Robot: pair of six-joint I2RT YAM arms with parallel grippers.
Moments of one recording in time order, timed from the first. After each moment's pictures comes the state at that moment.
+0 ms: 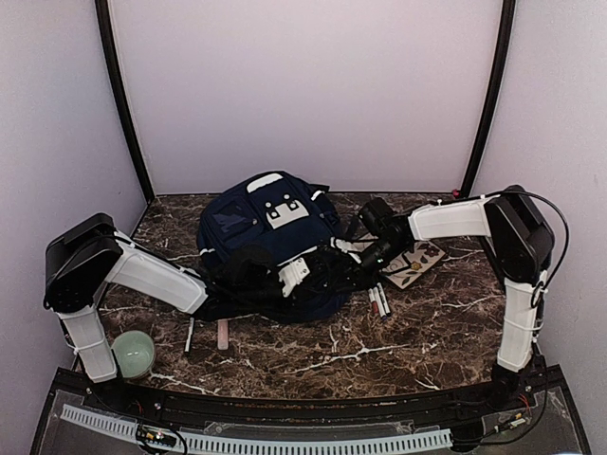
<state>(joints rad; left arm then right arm) -0.94 1.81 0.85 0.48 0.13 0.23 0.61 1.99 1.33 -0.55 -0.80 -0.66</state>
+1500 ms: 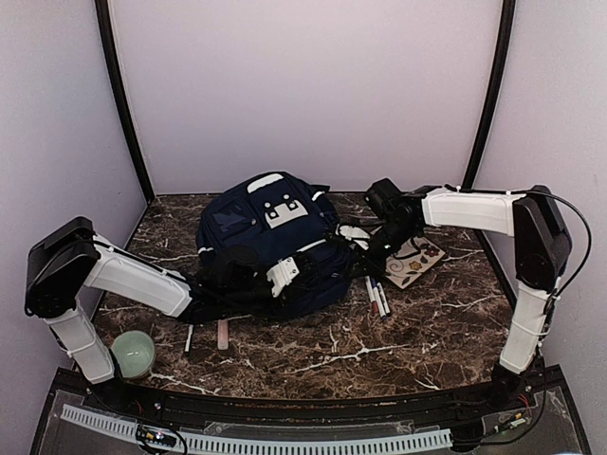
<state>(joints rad) -0.94 1.70 0.76 0.49 0.08 0.27 0.60 1.87 1.40 -0.73 -0.49 -0.59</state>
